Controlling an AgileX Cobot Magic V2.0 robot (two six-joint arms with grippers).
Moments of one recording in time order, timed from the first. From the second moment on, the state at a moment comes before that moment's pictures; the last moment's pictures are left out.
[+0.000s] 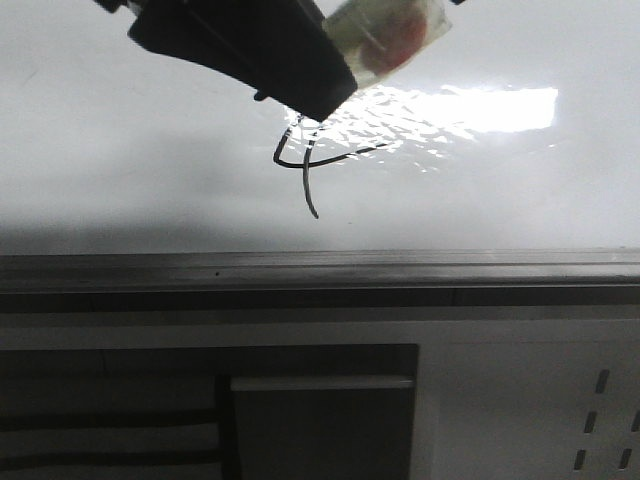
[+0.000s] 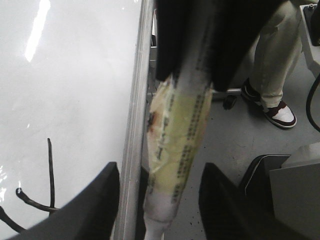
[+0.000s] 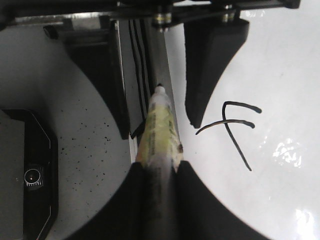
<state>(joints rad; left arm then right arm) -0.67 1.39 -1.13 -0.76 0.80 1.30 0.58 1.17 -1.16 0.37 0.94 -1.07</state>
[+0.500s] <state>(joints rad) -0.67 1.39 -1.13 -0.73 0.82 1.32 0.58 1.18 -1.16 0.37 0.95 -1.07</state>
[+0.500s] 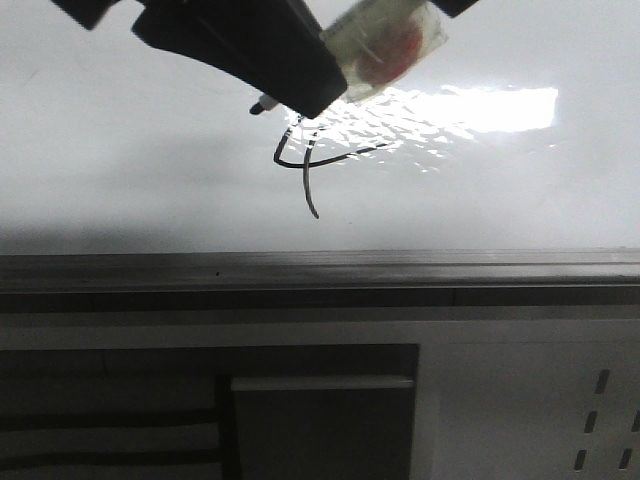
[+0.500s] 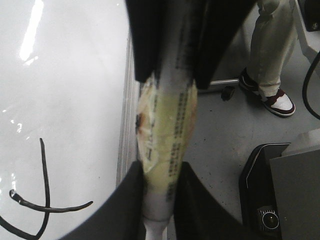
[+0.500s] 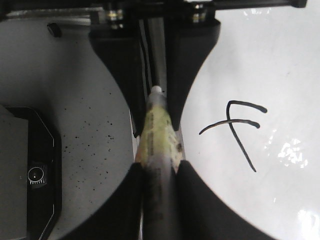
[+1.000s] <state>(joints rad) -0.50 1.24 -1.12 -0.41 0.76 0.68 0.58 0.99 -1.26 0.06 1.10 -0.46</state>
